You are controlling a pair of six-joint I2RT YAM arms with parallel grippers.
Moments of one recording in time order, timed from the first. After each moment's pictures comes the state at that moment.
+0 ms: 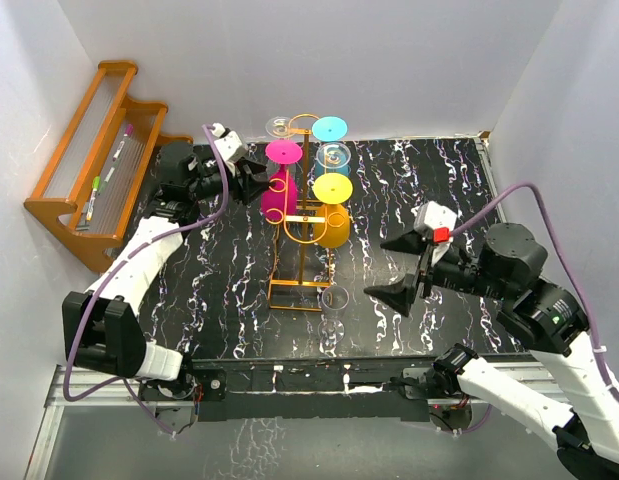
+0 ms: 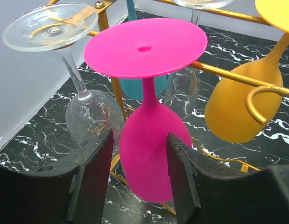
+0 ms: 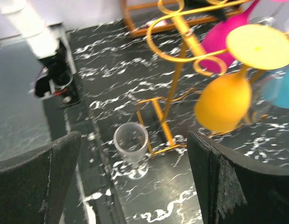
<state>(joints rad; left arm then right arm) -0.22 1.41 1.14 0.11 0.87 0.20 0.65 0.68 1.18 -0.66 -0.48 -0.10</state>
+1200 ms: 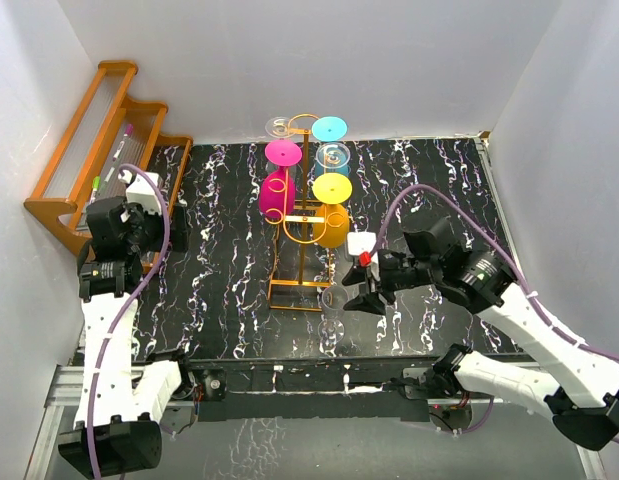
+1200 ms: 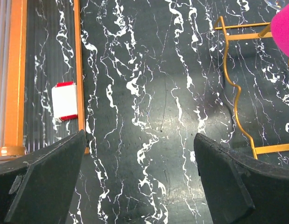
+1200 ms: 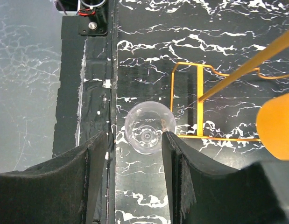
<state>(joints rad) 0.14 0.86 0.99 -0.62 0.29 0.17 0.74 0.91 1.08 -0.77 -0.70 -0.45</state>
